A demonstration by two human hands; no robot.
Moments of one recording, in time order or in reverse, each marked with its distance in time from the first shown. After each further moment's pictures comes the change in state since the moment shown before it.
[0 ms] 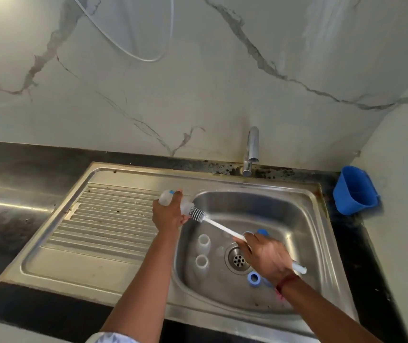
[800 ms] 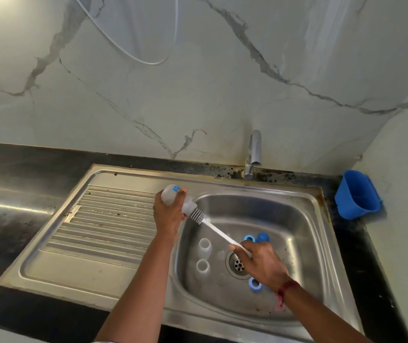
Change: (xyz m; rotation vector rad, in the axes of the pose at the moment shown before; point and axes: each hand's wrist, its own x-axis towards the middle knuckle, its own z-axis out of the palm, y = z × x) left_hand -0.006 0.014 -0.005 0.013 -0.121 0.183; right_hand -0.005 -0.008 0.007 0.481 -0.307 0.268
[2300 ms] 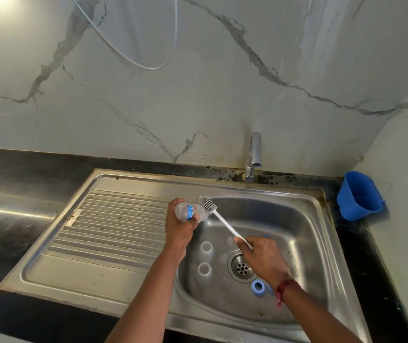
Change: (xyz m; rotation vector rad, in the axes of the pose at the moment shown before) left_hand -0.015 -0.033 0.001 -0.033 -0.187 0.073; right_hand 0.013 -0.019 -0.011 0.126 -0.054 0.274
